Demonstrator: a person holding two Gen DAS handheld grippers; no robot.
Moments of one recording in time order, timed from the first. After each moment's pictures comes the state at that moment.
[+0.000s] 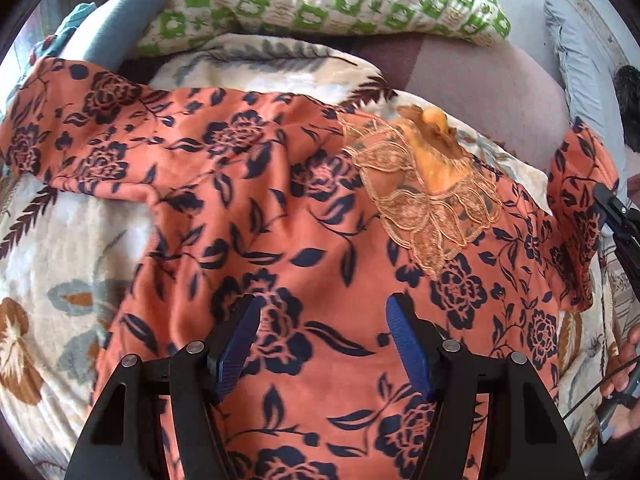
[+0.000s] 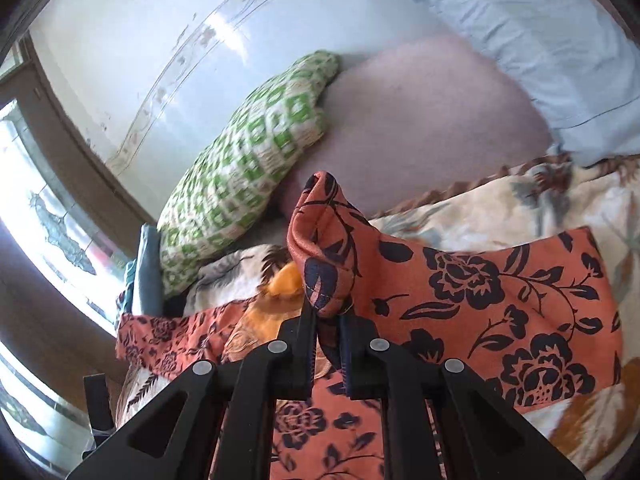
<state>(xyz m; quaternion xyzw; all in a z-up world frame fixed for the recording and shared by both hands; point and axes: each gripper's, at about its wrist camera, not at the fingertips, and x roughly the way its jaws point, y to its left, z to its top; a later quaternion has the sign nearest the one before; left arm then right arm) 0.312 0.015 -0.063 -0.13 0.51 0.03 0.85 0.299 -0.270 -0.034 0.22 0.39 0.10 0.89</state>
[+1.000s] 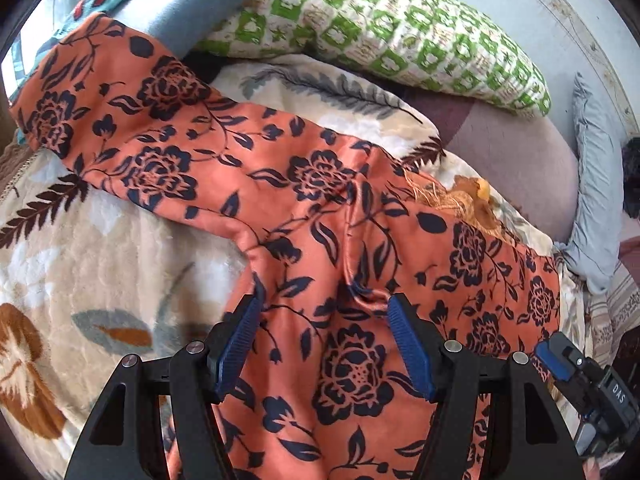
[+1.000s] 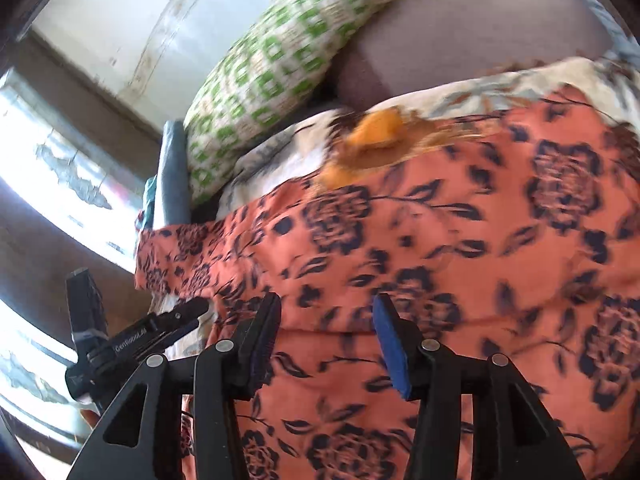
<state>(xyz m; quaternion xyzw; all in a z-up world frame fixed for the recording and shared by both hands) 0.316 0.090 -0.068 -0.22 0.49 0.03 0.85 0.253 -0.235 -0.087 0.30 0.47 0.08 0.83</state>
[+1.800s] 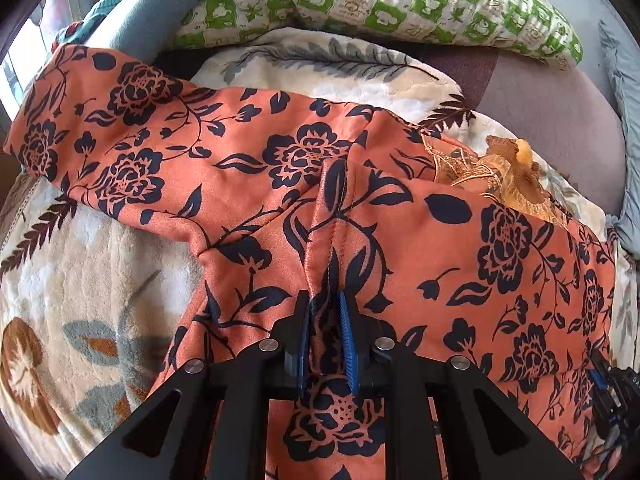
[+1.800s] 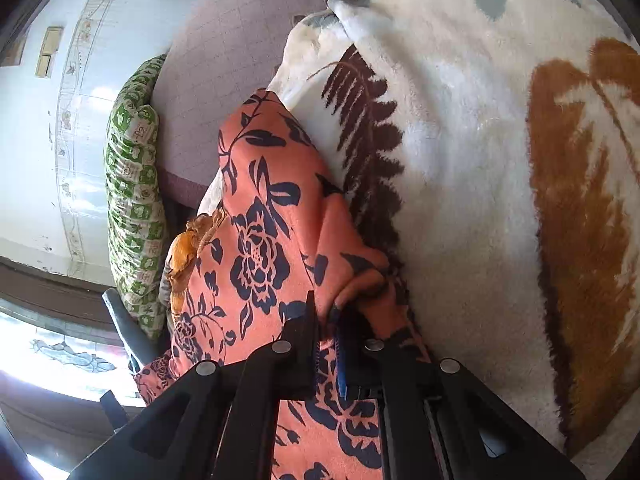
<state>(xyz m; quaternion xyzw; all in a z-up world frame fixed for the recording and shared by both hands) 0.358 0.045 -0.094 -0.13 0.52 0.10 0.84 0.222 -0.374 -0.158 0.47 0.44 -0.04 0.76</state>
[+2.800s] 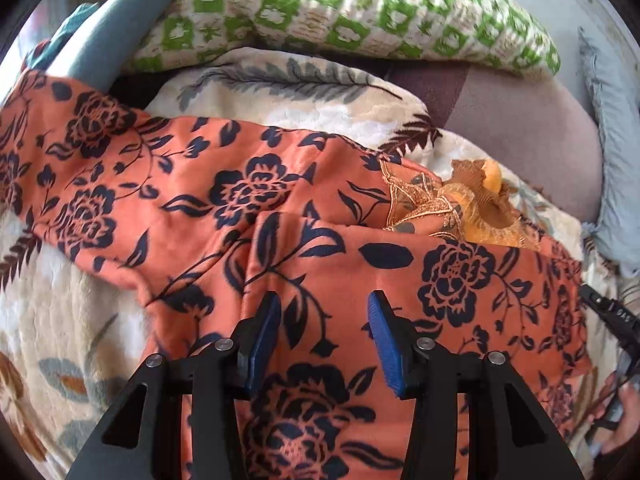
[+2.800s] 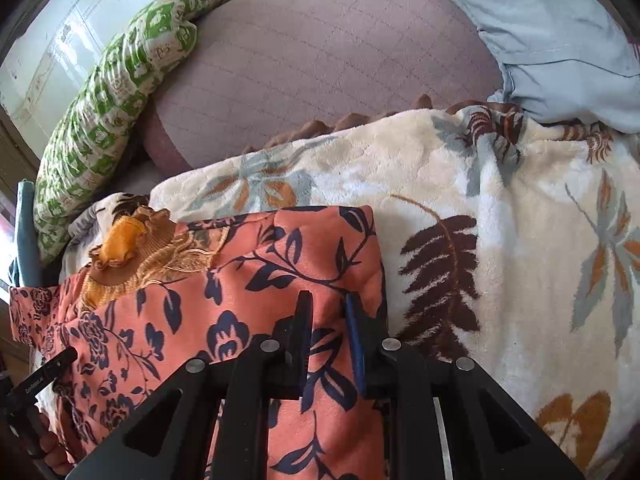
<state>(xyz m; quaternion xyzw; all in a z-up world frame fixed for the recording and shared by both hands) 0.383 0.047 -0.083 -0.17 0.49 0.06 0.85 0.337 -0.357 -0.112 0.14 0.48 -0.05 0.86</state>
